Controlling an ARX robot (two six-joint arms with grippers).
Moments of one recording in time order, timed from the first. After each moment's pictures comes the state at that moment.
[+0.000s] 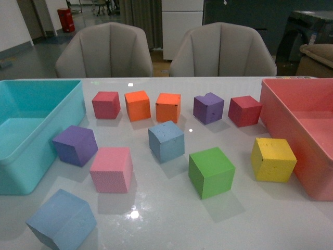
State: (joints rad) left arm 0.00 0.01 0.01 0.00 0.00 -0.01; right arm 0.00 0.19 0.01 0.19 0.00 0.00
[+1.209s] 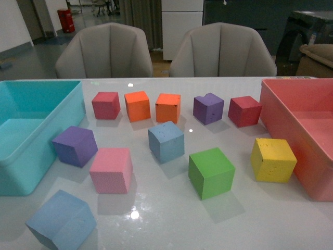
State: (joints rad) left arm -0.03 0.19 0.15 -0.29 0.15 0.00; right arm 0.00 0.00 0.01 0.00 0.00 0.00
